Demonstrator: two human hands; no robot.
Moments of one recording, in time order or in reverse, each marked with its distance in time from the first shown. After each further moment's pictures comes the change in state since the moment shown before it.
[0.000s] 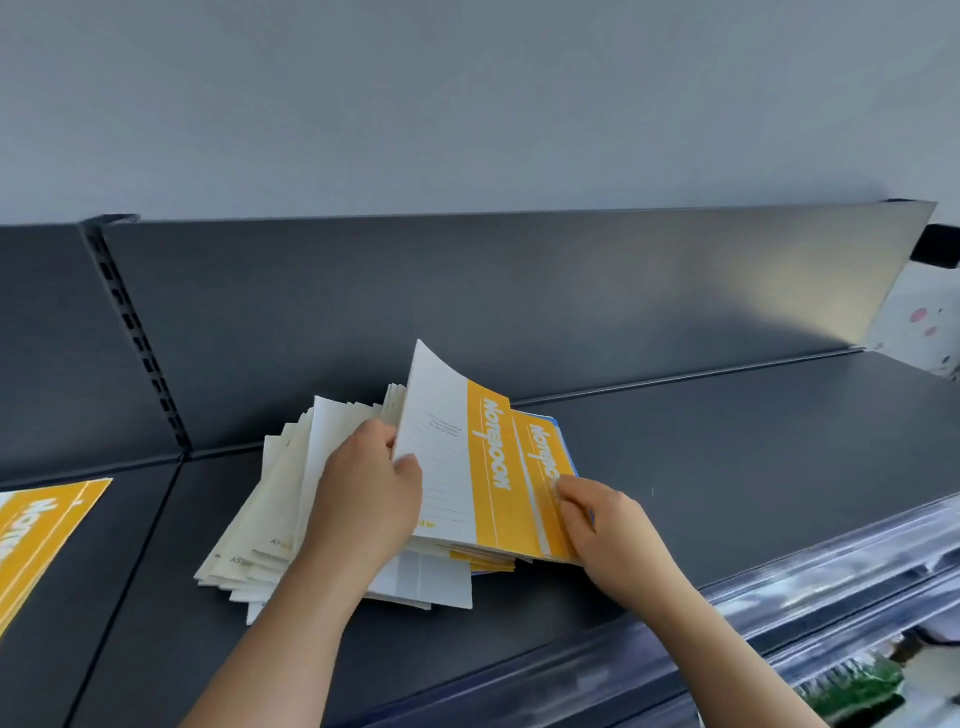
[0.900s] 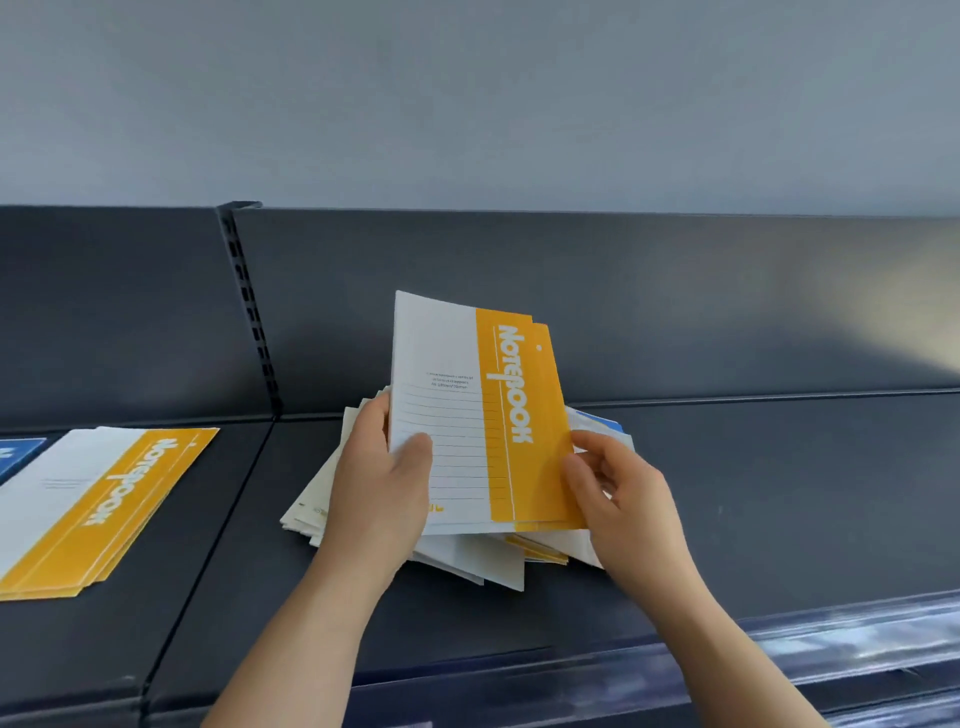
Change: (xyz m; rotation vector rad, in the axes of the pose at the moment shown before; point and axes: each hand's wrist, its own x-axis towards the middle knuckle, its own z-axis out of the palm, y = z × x) left_hand -0.033 -0.013 -0.025 -0.568 0.147 -0.054; right_hand -0.001 -0.048 0.011 0.476 0.083 -0.120
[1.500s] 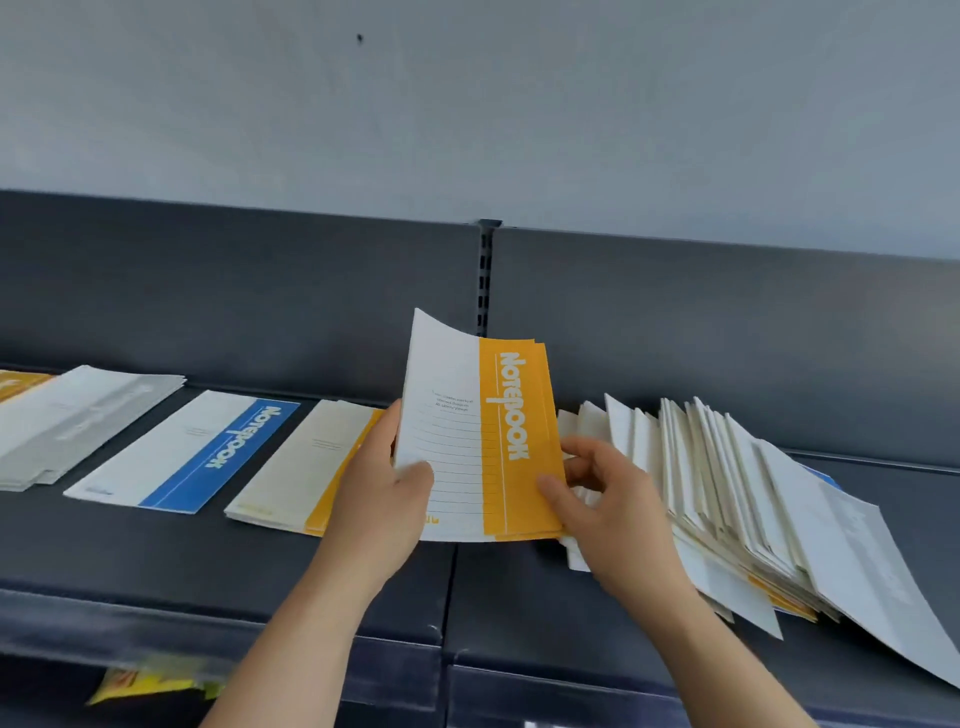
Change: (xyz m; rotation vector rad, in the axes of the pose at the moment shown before) left_hand 0.003 -0.035 -0.197 0.151 0.106 -0.027; right_hand -0.027 -0.102 0.170 0.079 -0.244 -0.127
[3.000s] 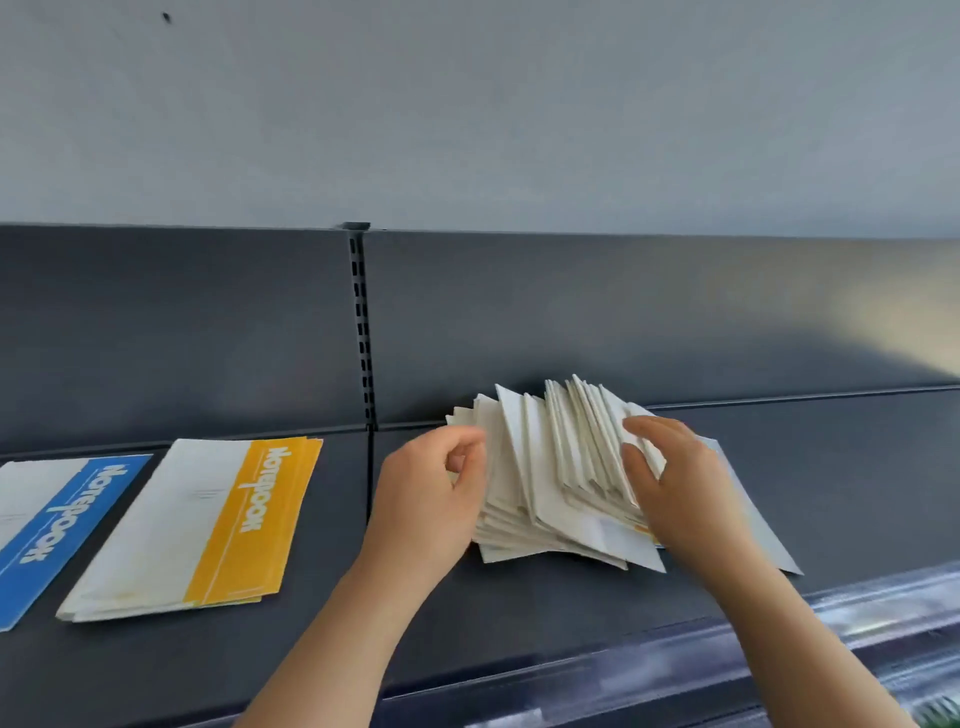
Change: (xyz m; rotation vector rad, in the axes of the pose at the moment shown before) left_hand 0.009 0.025 0.077 0.147 -0.179 0.330; right_hand -0.019 0.019 -0.104 -0.578 0.361 0.106
